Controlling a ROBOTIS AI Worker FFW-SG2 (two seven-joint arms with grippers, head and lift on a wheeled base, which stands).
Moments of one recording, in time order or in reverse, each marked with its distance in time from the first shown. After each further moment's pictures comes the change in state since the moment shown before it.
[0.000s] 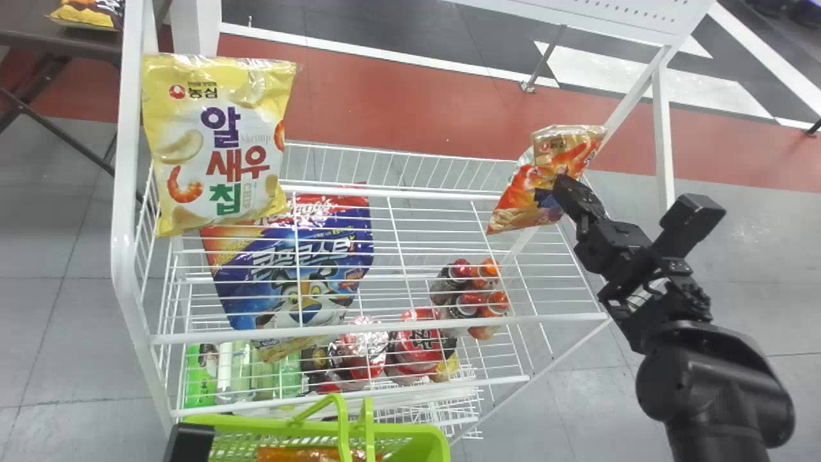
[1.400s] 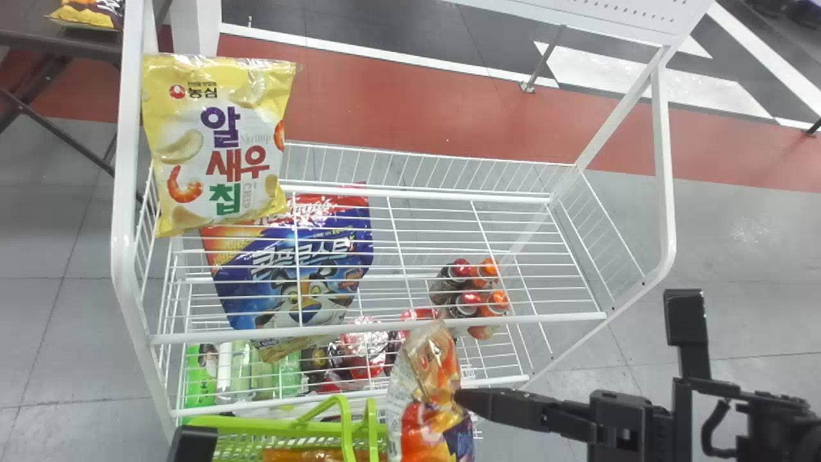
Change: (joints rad) left arm 0.005 -0.005 -0.008 0.002 -0.002 -0.009 0.003; right arm 0.385 0.086 -0.272 -0.816 -0.271 1.374 0.450
